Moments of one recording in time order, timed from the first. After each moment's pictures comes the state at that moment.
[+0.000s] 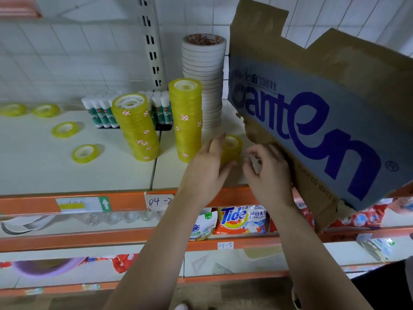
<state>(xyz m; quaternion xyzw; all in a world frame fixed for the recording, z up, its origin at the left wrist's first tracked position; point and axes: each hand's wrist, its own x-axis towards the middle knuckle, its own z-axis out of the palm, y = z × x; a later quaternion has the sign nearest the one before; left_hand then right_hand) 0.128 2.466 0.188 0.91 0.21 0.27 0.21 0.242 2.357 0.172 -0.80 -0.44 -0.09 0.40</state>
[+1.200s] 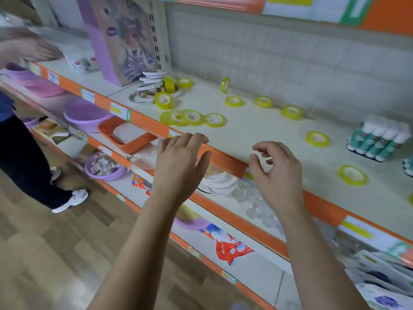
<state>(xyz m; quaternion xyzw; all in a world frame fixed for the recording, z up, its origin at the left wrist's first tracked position) -0.378 2.688 0.202 0.78 0.54 0.32 -0.04 -0.176 2.659 0.188 -0.59 -0.64 0.00 0.48</state>
